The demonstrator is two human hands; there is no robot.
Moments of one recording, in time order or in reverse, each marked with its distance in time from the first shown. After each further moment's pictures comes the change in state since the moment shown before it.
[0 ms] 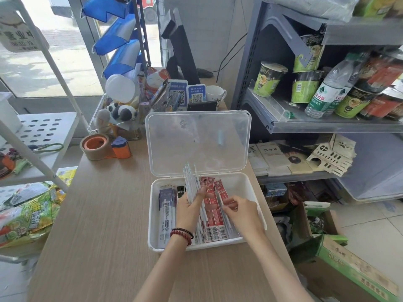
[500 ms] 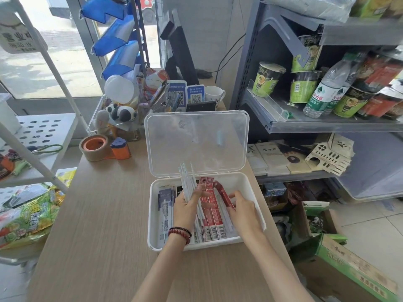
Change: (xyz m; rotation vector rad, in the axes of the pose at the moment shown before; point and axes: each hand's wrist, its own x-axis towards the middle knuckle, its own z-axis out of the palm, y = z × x) left_hand 0.001 0.001 -0.006 -0.019 0.028 -0.010; right_hand 0.002 0.004 0.005 -0.243 0.061 0.021
